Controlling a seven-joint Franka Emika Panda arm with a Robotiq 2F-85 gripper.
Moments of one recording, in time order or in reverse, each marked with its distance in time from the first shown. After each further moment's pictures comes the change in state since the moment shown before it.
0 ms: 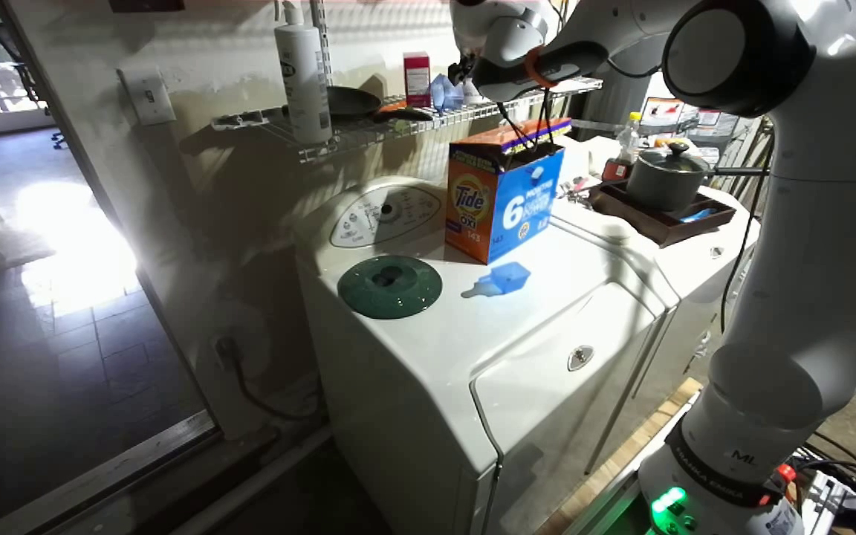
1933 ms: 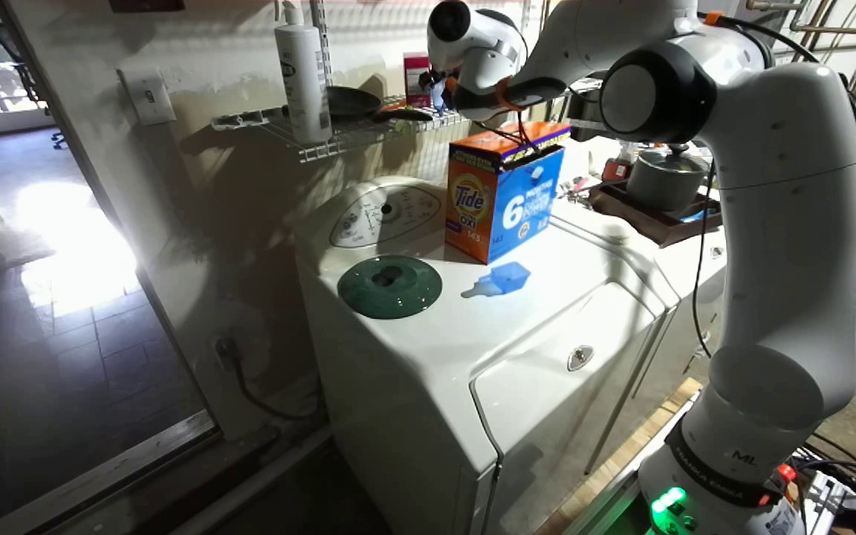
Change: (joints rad) arm 0.010 0.240 -0.011 0.247 -0.064 0.138 0.162
